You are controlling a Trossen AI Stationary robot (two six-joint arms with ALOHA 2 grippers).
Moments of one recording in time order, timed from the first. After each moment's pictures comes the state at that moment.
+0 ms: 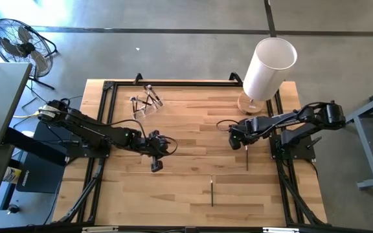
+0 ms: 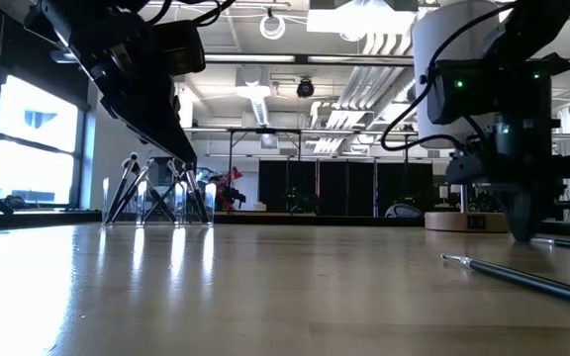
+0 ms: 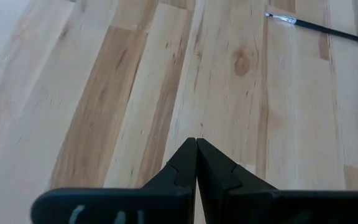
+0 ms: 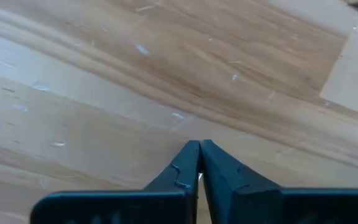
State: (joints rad) left arm -0.24 1.37 0.73 -0.16 -0.16 -0.40; right arm -0.10 1.43 0.57 -0.71 0.13 1.14
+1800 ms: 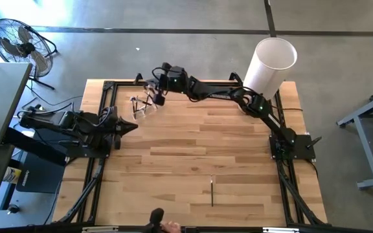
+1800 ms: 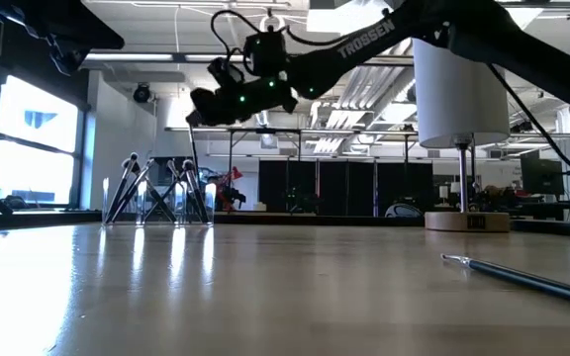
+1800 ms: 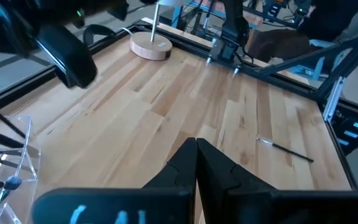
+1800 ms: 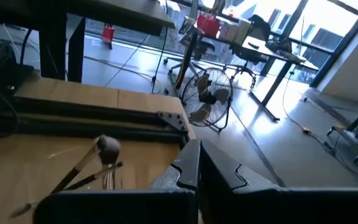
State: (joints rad) left arm -0.24 0.38 0.58 -0.53 -0.43 -0.42; right arm -0.38 2.39 2.02 0.24 -0.08 -0.32
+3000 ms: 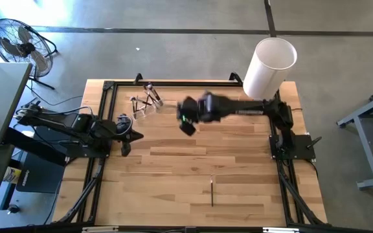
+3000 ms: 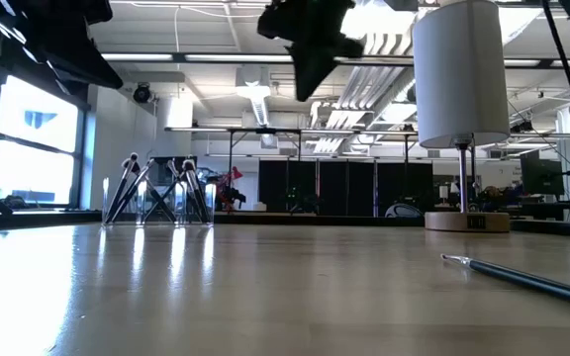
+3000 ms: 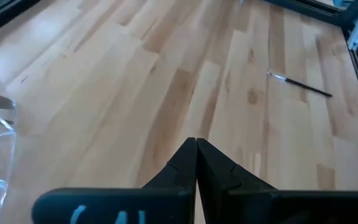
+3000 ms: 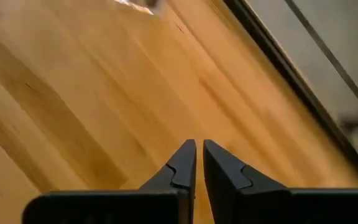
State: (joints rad) left arm -0.24 0.58 0.58 -0.58 -0.32 -0.46; right arm -0.04 2.00 2.00 -1.22 0.48 0.52
